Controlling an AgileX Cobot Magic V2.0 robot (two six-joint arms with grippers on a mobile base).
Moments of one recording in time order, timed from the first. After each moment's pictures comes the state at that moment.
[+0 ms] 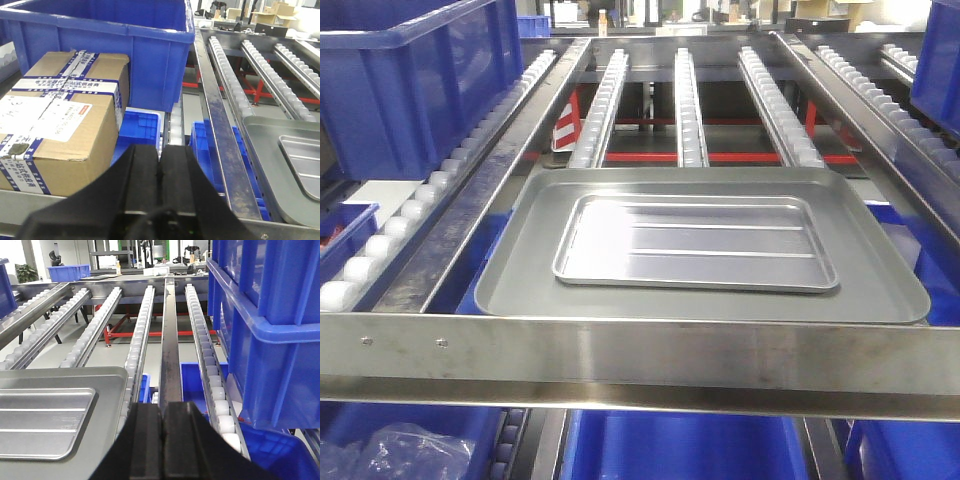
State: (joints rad) left arm -0.07 -0.01 0.03 -0.07 0.02 -0.03; right arm -0.04 -0.01 0.03 -0.08 0.00 0.18
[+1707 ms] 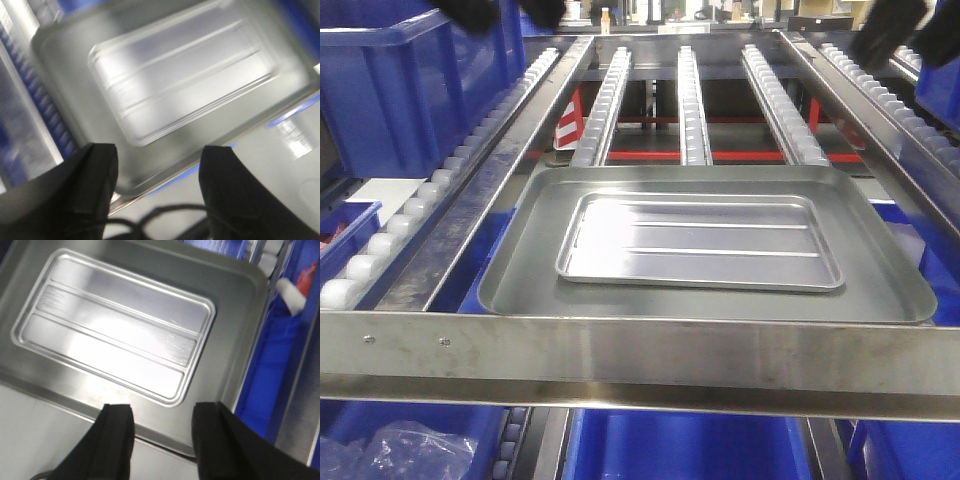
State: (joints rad) left arm -0.68 1.46 -1.31 0.04 0.78 -0.10; right arm 0.39 1.28 -1.06 -0.07 0.69 0.20
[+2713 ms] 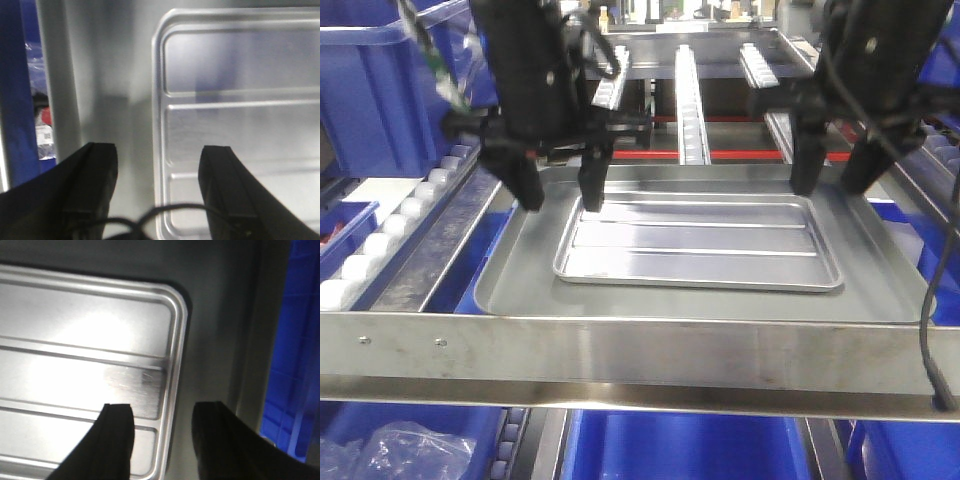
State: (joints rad) left arm -0.63 2.01 -1.61 0.18 0.80 -0.55; right arm 0.29 1.81 -1.33 -0.07 0.74 0.35
